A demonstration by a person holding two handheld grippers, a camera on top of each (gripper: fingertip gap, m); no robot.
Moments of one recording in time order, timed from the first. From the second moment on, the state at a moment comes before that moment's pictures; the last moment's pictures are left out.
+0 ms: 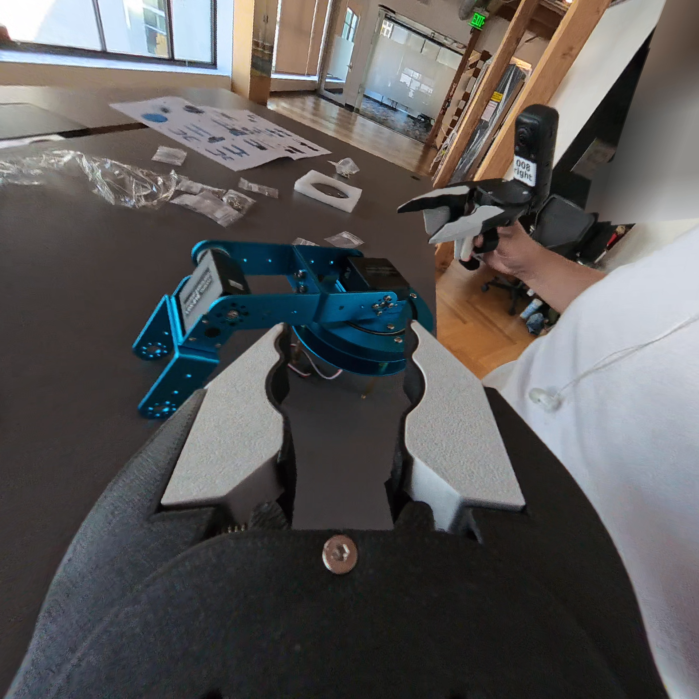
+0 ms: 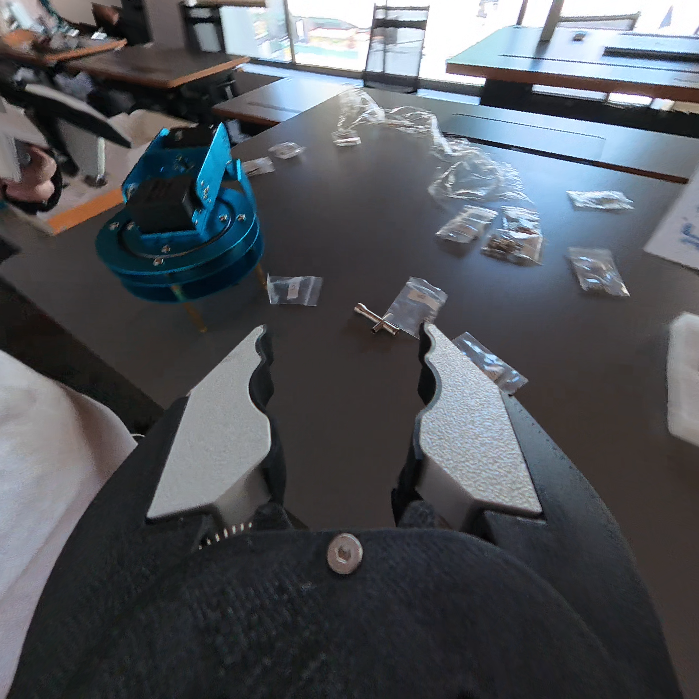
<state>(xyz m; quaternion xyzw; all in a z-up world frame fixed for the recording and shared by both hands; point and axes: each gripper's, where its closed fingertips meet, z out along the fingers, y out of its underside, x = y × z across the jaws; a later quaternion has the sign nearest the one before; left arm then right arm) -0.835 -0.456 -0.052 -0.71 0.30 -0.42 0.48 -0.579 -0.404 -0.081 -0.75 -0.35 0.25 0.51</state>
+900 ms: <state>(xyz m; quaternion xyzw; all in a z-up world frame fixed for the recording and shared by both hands) -0.741 -0.455 -0.116 -0.83 0.14 -0.08 0.54 -0.464 -0.346 -0.111 -0.73 -0.39 0.25 0.50</state>
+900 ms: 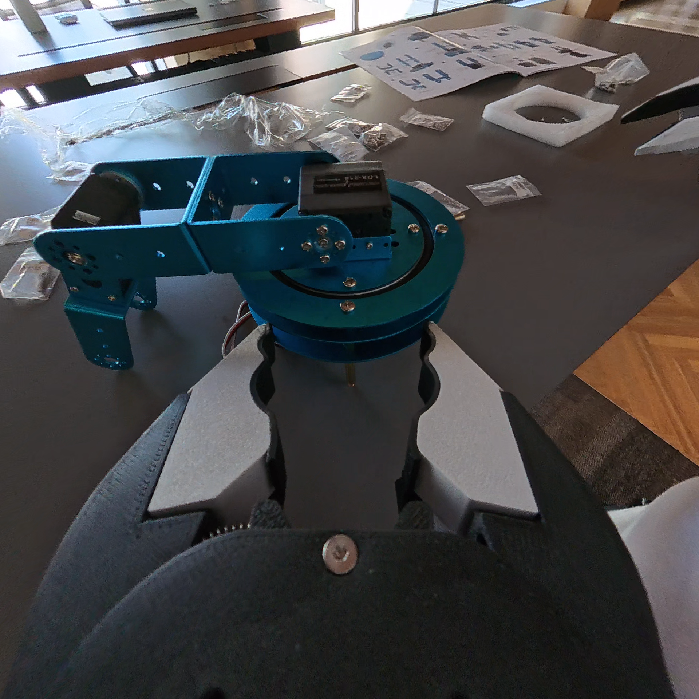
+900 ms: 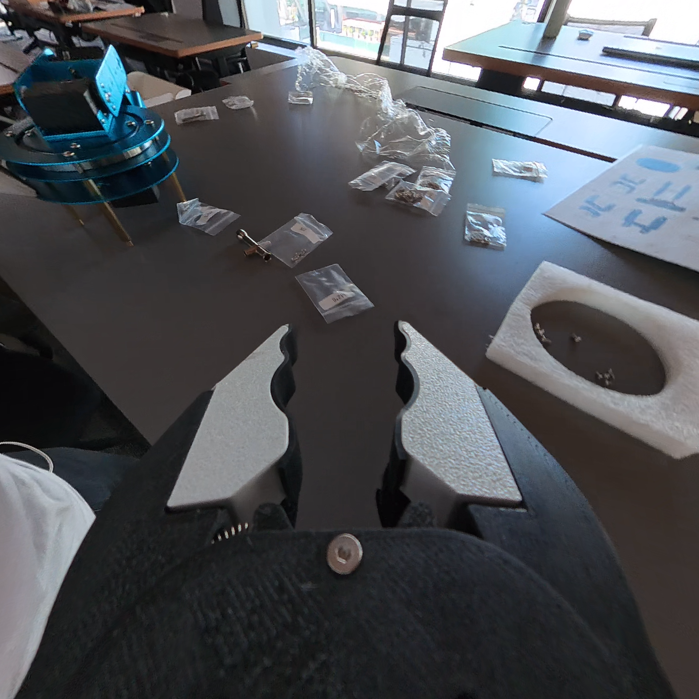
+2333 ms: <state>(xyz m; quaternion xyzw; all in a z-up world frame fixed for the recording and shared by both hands) -1.501 -0.628 -0.425 -0.95 -0.11 0.11 0.26 -0.615 -0.329 0.042 -0.75 -0.32 0.00 0.58</state>
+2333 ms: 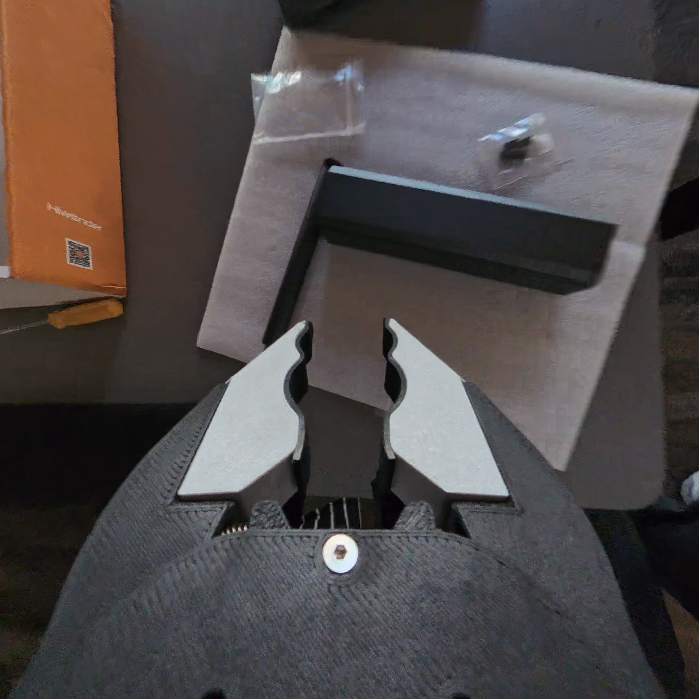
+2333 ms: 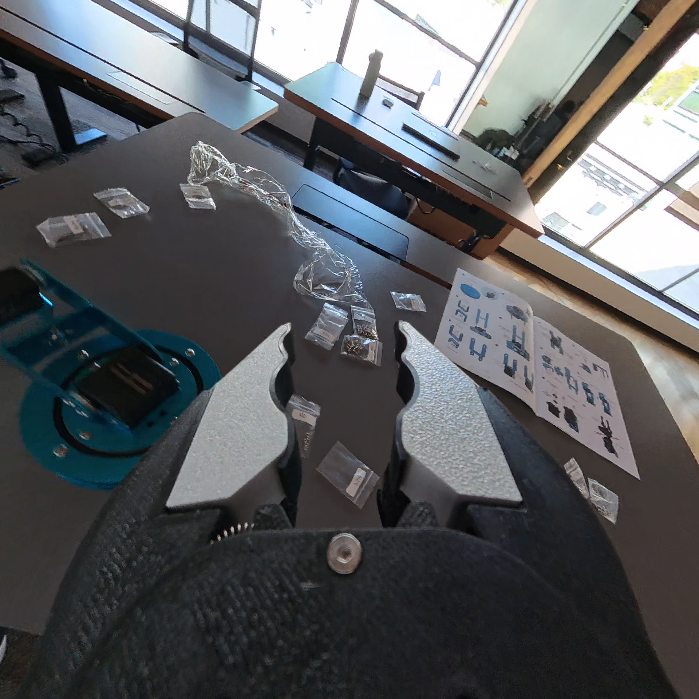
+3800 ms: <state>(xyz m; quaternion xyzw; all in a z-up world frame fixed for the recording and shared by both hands) -1.410 -0.519 -0.094 -0.90 0.42 0.16 0.03 -1.093 -0.496 -0.029 -0.46 -0.61 0.36 0.54</state>
